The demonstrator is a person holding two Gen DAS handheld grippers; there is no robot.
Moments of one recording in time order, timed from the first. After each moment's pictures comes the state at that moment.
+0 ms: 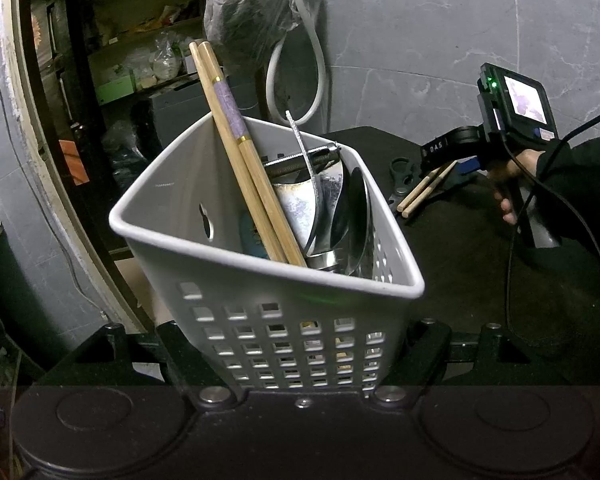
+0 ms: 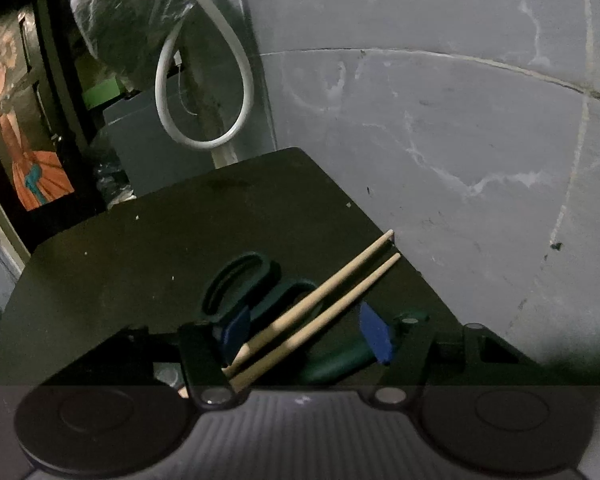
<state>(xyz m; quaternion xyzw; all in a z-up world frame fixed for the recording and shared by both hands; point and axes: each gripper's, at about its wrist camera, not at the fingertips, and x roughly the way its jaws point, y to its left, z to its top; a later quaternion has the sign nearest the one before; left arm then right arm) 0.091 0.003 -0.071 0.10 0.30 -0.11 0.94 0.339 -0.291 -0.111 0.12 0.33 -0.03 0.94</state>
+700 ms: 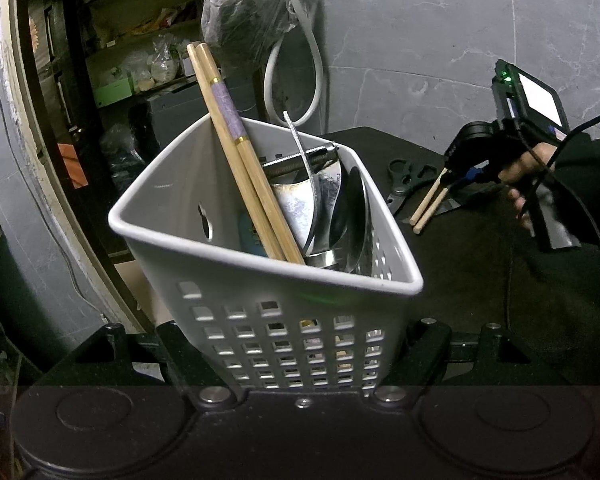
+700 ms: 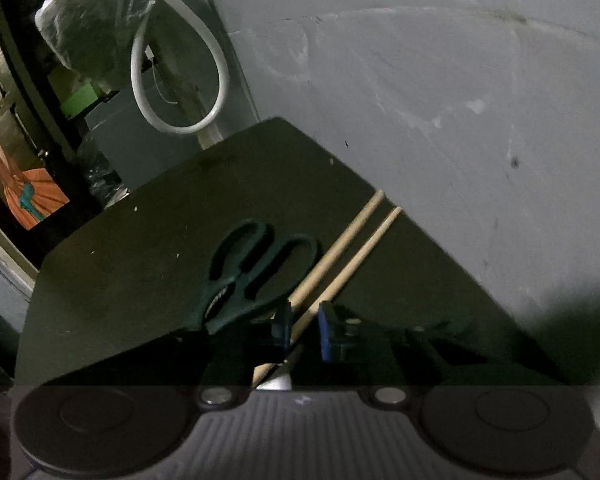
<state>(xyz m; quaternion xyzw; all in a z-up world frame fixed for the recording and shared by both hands) 0.090 0.003 -0.071 0.10 0.30 -0.12 0.94 0.323 -0.301 -0.112 0.20 0.38 -0.04 0.90</state>
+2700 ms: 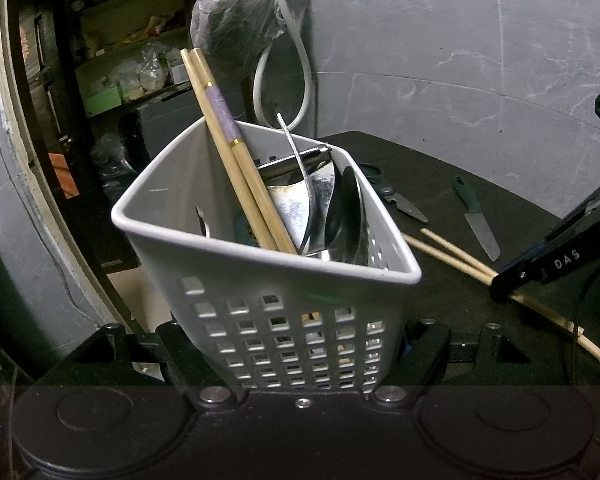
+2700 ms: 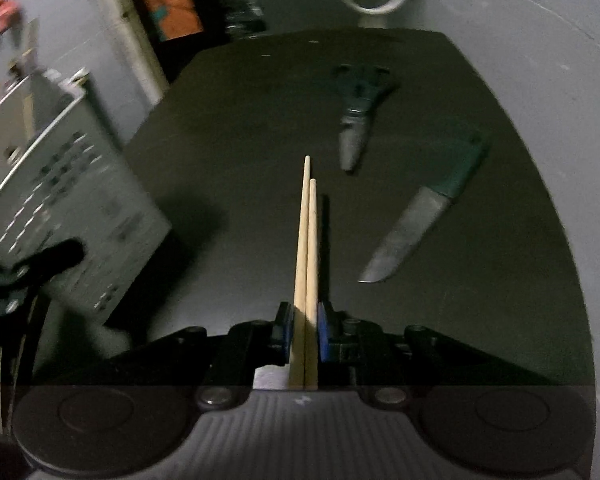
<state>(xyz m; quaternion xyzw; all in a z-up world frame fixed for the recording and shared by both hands) 0.085 0.007 -0.072 0.11 0.29 -0.13 0.94 0.174 -0.234 -0.067 0.01 0.48 0.18 0.86</state>
